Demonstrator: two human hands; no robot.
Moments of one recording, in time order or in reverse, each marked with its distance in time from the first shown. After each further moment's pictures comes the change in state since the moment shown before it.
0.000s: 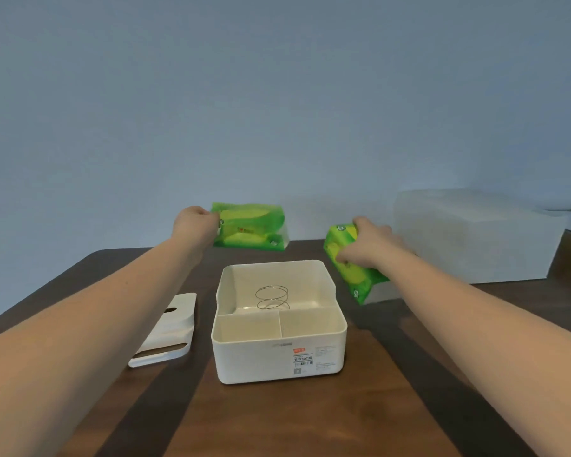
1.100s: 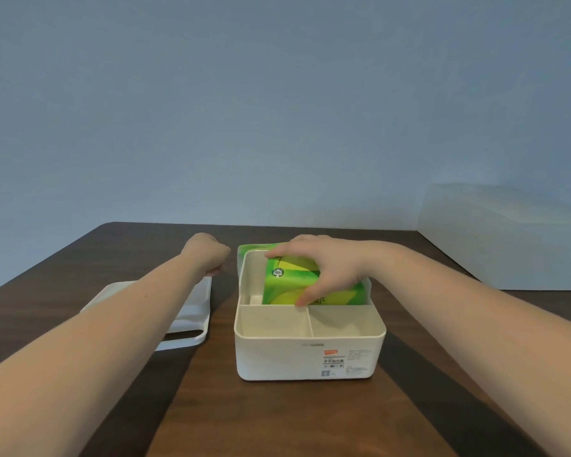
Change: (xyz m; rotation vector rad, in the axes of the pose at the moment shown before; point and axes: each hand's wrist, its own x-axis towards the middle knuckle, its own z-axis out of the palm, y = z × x) left_hand 0.029 -0.093 -0.004 0.286 -0.207 -0.174; right_hand -0.024 -0.071 0.035 -0.298 -0.470 -0.879
